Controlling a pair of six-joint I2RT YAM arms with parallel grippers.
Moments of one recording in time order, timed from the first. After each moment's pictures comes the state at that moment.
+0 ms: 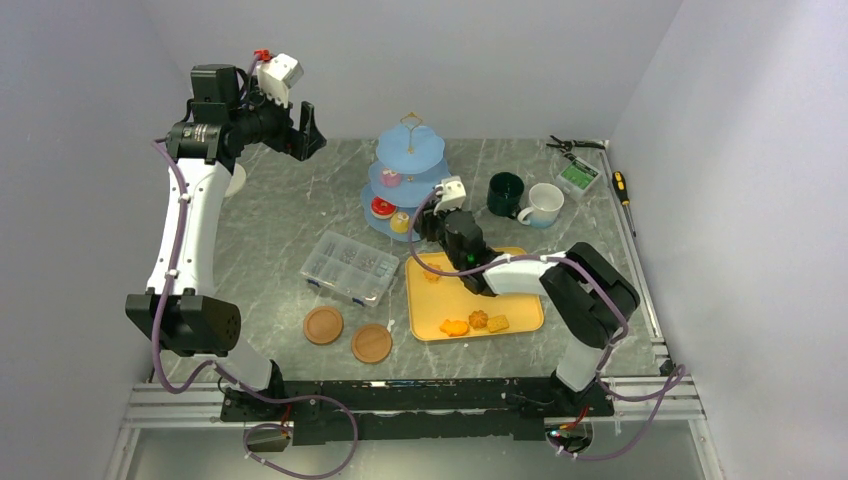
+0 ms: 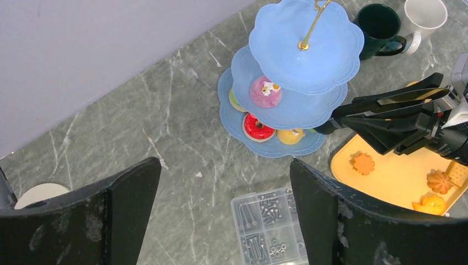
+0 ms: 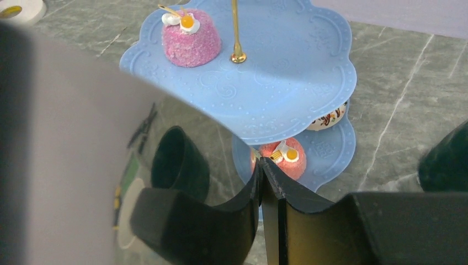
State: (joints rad) left arm -0.02 1.59 1.90 -0.80 0.54 0.27; right arm 0.73 1.74 0.81 0.78 0.34 0.13
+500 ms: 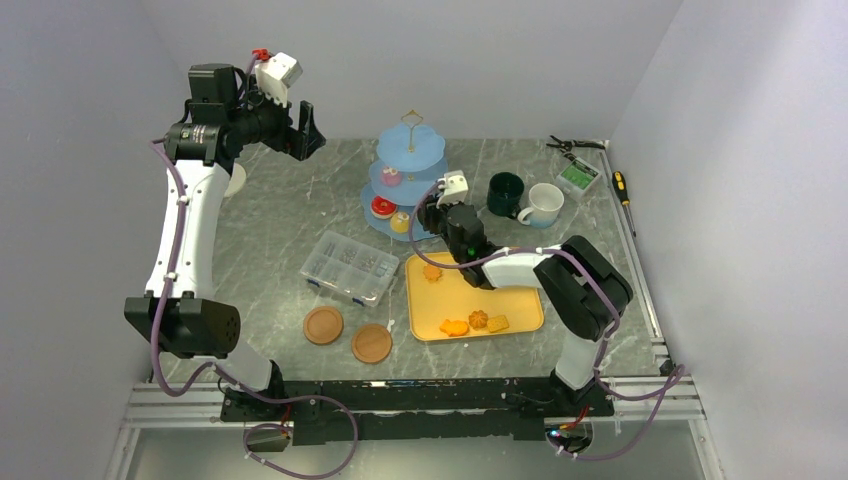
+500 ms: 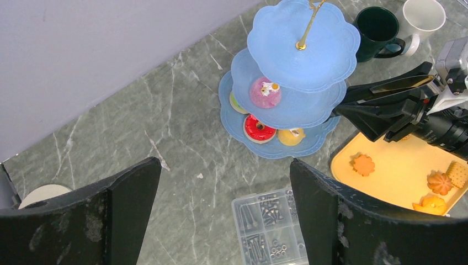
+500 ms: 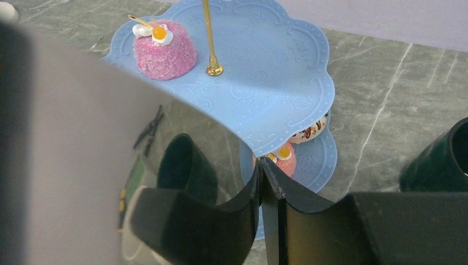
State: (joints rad) left arm -0.02 1.58 1.90 -0.80 0.54 0.27; right arm 0.68 1.79 0.86 0.81 0.33 0.11
